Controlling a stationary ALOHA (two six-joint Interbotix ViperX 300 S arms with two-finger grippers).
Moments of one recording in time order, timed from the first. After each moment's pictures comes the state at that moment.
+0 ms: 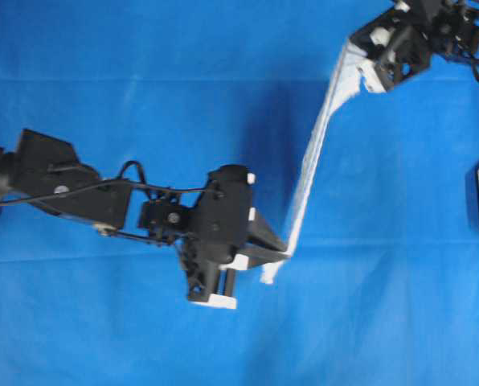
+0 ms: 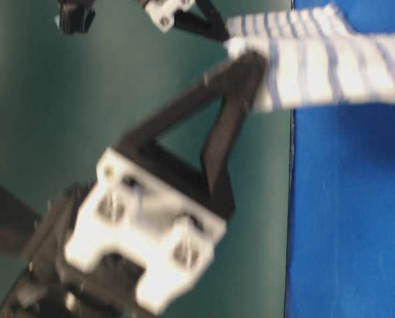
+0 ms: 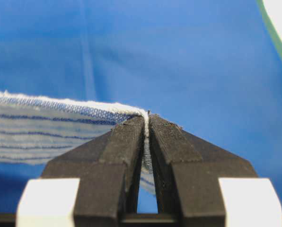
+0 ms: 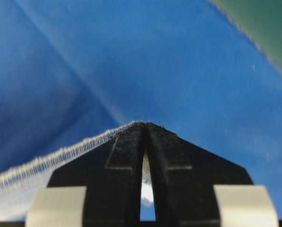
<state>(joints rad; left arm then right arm) -0.19 0.10 0.39 -0.03 -0.02 -0.02 -0.53 -0.31 0.78 -0.34 0.27 0.48</state>
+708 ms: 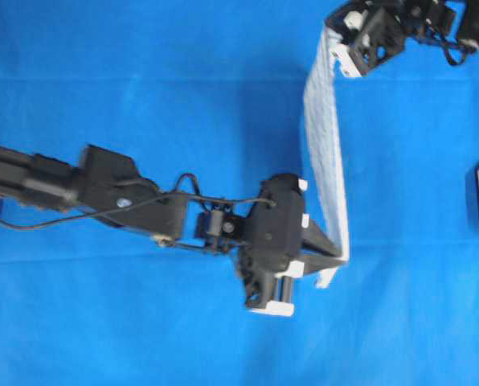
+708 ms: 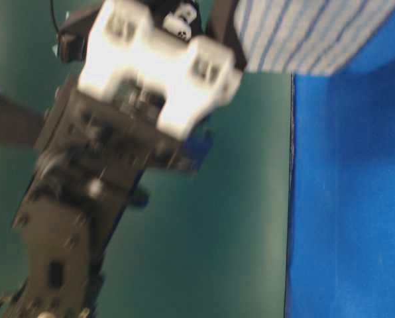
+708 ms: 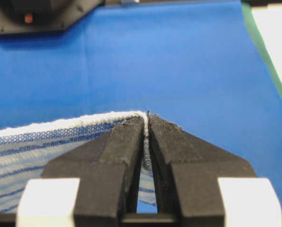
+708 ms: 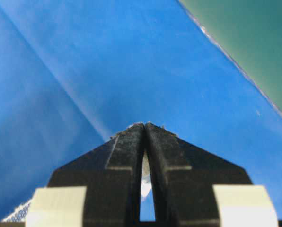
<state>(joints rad) -0.18 0.30 0.18 -0.03 -0.12 -0.01 -0.55 -0.27 0.73 -0.38 0.27 0.48</state>
